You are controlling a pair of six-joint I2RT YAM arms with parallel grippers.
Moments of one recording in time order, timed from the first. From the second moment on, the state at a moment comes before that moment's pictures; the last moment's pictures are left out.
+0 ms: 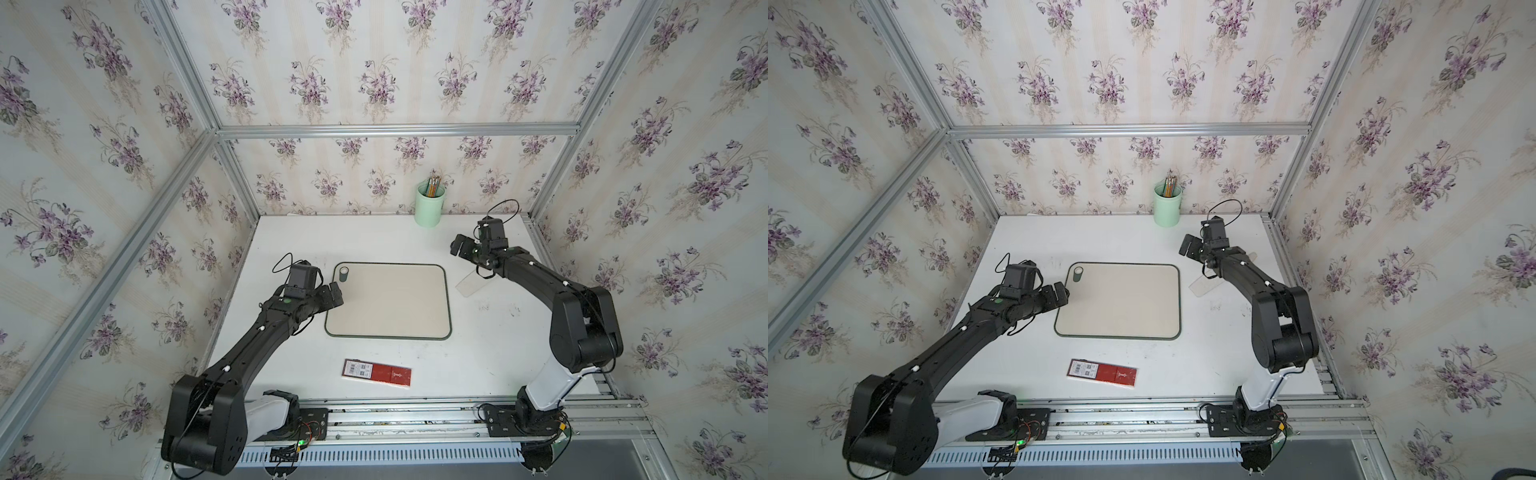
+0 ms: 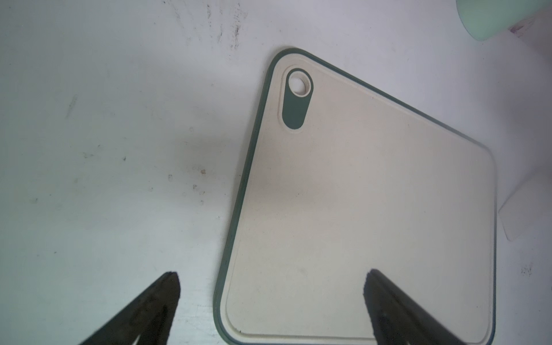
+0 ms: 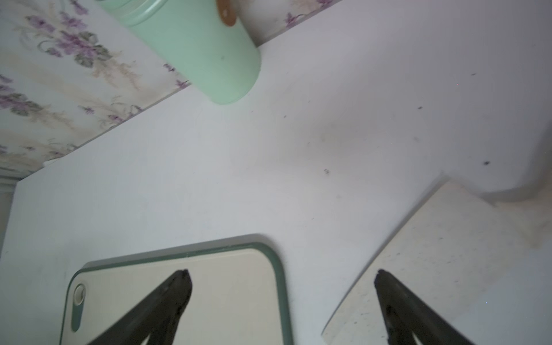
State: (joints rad) left arm -0.19 1.16 0.70 -0.46 0.04 -0.51; right arm 0.17 1.76 1.26 -0.31 -0.01 0.50
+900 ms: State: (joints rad) left arm -0.19 0.82 0.50 -0.60 0.02 -0.50; right arm -0.12 2.26 1.72 -0.61 -0.02 0.50
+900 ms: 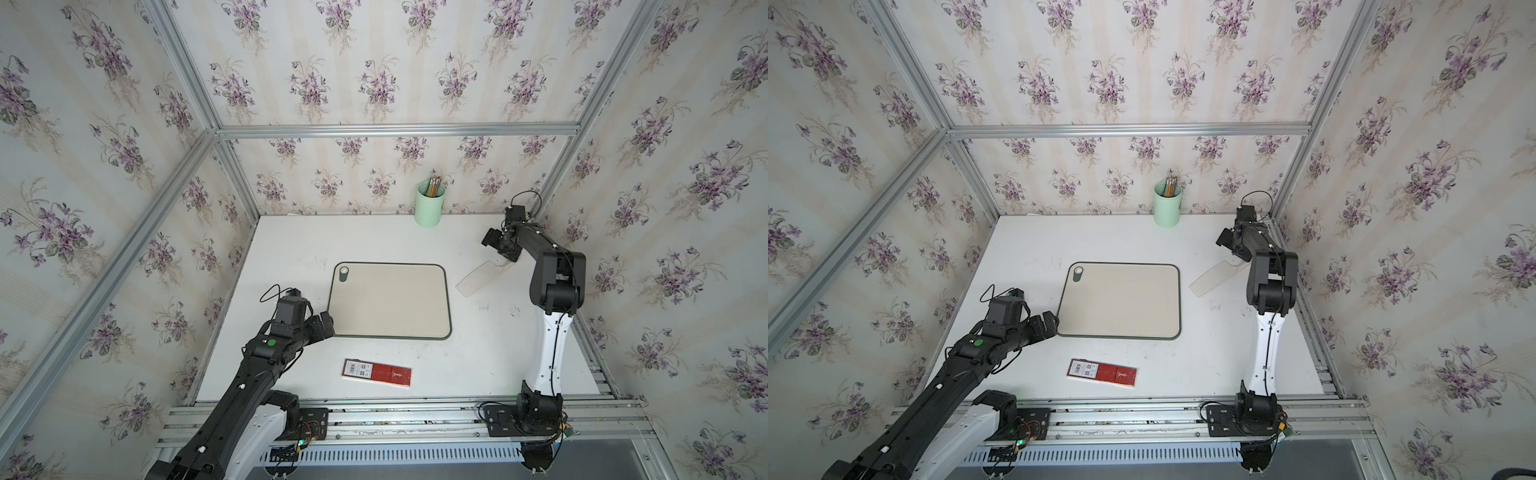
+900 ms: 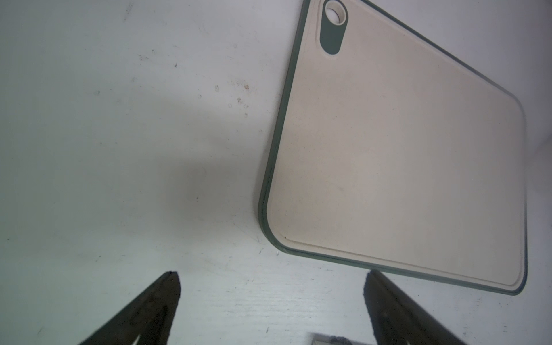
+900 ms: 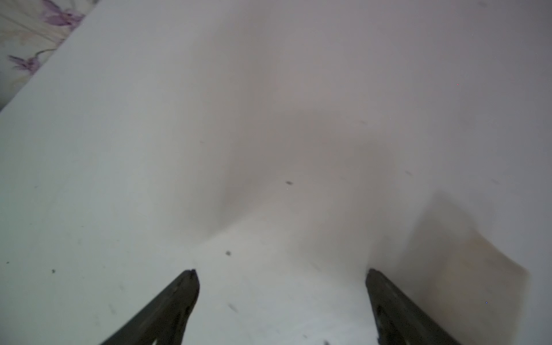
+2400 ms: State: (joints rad) left arm -0.19 0.80 0.49 -0.60 0.00 -0.51; right arm 0.38 1.38 0.67 -0.80 -0.07 0.73
